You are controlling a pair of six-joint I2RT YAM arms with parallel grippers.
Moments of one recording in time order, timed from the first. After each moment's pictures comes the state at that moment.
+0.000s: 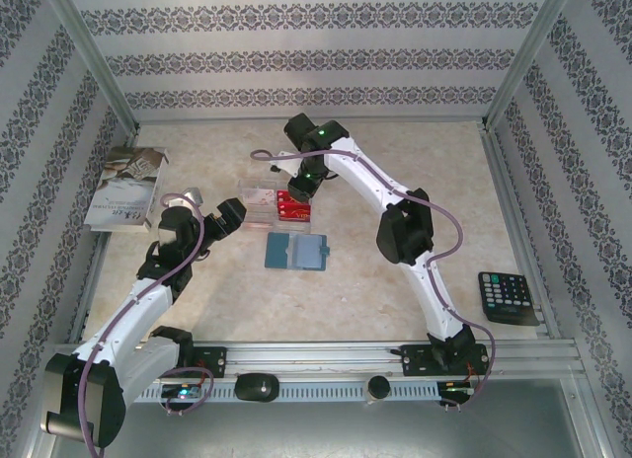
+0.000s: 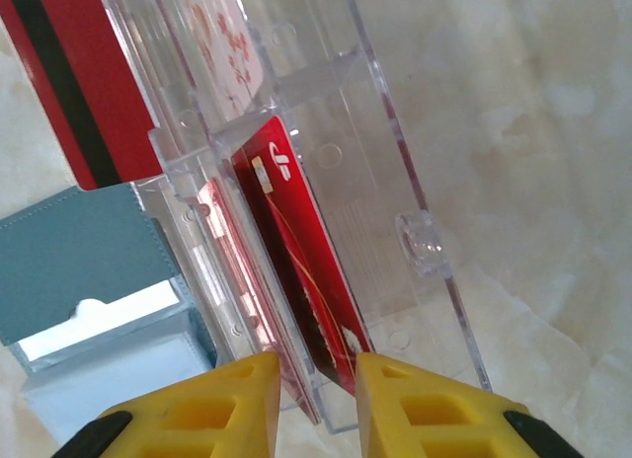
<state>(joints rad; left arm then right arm) -0.16 0.92 0.46 0.05 0.19 -0.77 0.62 2.40 2.39 -1.29 -0.19 -0.44</state>
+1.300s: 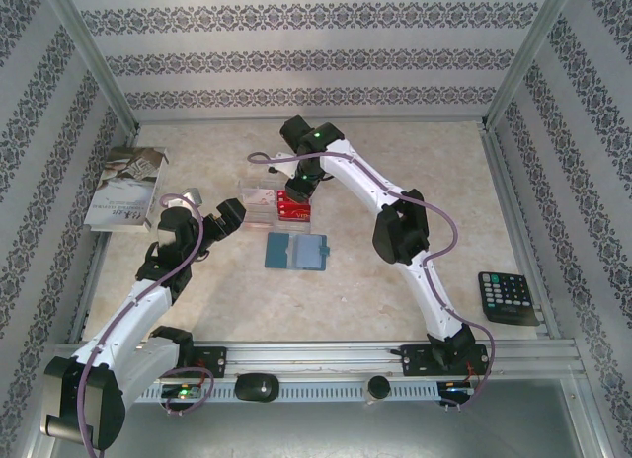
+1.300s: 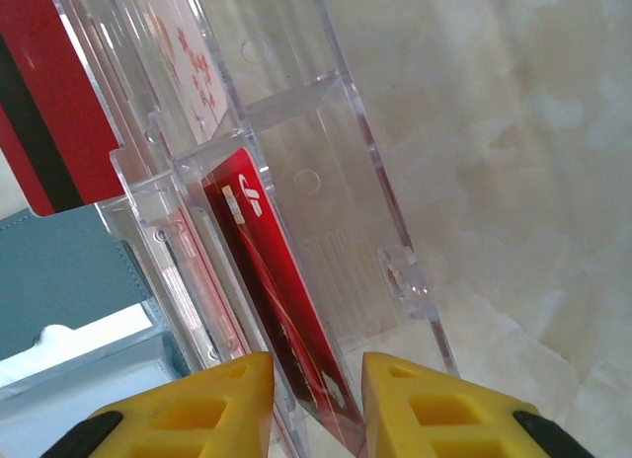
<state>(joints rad) -0.16 0.91 0.46 0.04 0.19 -0.77 0.63 2.44 2.42 -1.28 -0.16 -0.43</state>
